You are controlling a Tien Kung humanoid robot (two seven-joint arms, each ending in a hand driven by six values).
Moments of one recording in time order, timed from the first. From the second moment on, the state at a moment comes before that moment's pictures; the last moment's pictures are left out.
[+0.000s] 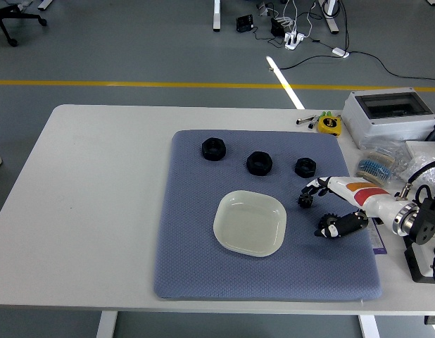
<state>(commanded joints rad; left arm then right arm) -0.09 0.11 -0.57 -0.20 1.14 0.15 0.24 0.44 -0.63 0.79 1.55 -1.89 0.10 -0.15</state>
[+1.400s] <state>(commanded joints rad) -0.09 0.11 -0.57 -0.20 1.13 0.15 0.24 0.49 -0.59 0.69 1.41 -1.99 0.10 -0.14</state>
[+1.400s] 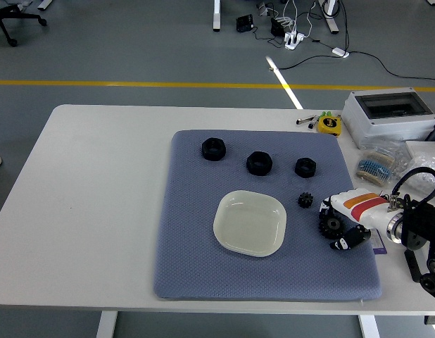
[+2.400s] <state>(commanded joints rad) -0.09 0.11 -0.57 -0.20 1.13 0.15 0.24 0.52 -0.57 0.71 1.54 -1.99 0.05 -0.16</state>
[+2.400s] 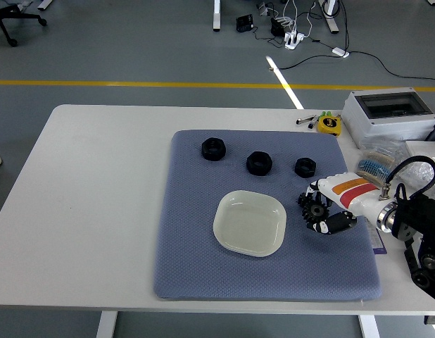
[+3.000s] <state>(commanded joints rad) -0.08 0.12 -0.57 -0.20 1.15 0.15 0.24 0.65 -0.37 0.55 1.43 -1.90 -0.01 -0.13</state>
